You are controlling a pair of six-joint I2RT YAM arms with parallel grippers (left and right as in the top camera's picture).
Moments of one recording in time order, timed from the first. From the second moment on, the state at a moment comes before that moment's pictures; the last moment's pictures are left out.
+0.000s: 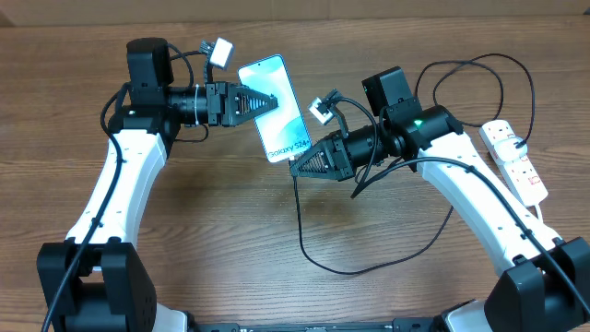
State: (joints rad) left arm -0.03 1.66 1.27 -0.22 1.51 -0.46; right arm 0.39 1.63 1.33 -0.78 -1.17 -0.03
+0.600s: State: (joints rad) left arm -0.03 1.66 1.28 -0.34 1.48 -0.31; right arm 0.35 1.63 1.33 -0.79 -1.14 -0.03
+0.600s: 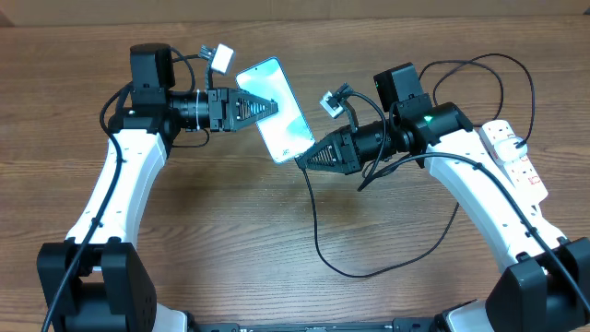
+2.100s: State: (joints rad) left arm -0.05 1.66 1.28 -0.24 1.41 -0.38; right arm 0.41 1.63 1.33 -0.92 -1.00 -0.11
